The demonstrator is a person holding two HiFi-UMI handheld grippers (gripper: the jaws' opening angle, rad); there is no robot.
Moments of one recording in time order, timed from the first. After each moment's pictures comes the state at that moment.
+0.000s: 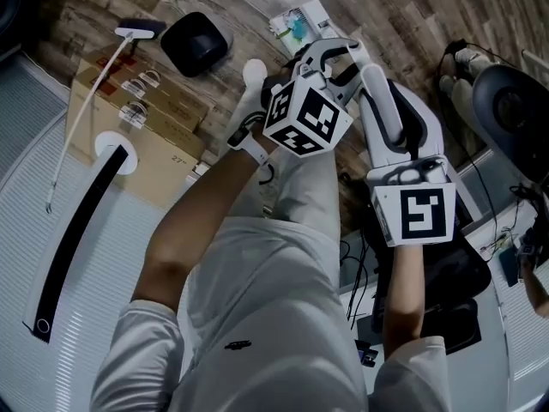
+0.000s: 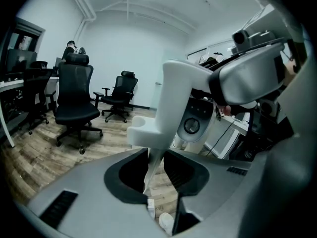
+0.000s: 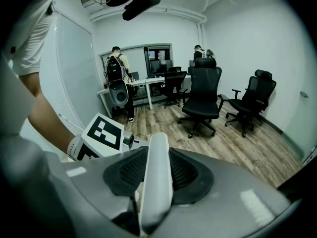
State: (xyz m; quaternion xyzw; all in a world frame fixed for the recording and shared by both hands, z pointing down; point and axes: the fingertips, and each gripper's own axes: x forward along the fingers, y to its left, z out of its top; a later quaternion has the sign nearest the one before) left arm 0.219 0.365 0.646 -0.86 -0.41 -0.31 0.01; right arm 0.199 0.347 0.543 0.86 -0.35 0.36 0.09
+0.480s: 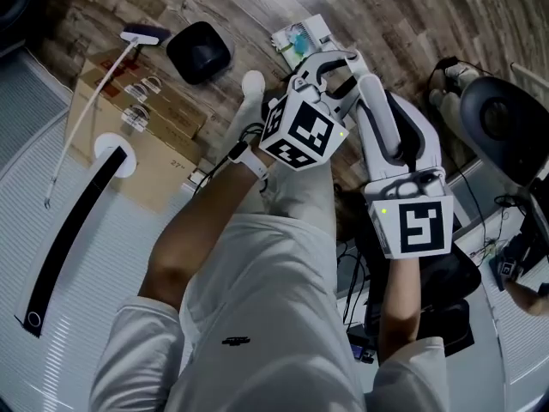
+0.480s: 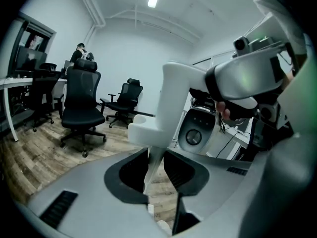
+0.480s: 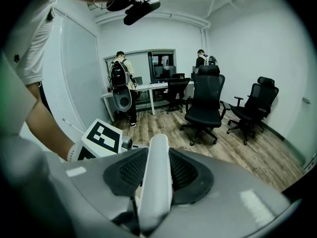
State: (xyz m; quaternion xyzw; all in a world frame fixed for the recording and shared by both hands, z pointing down) left arm 0.227 0.348 0.593 -0.88 -0.38 -0.29 -0.03; right arm 0.209 0.324 0.487 0.87 -0.36 0.33 0.08
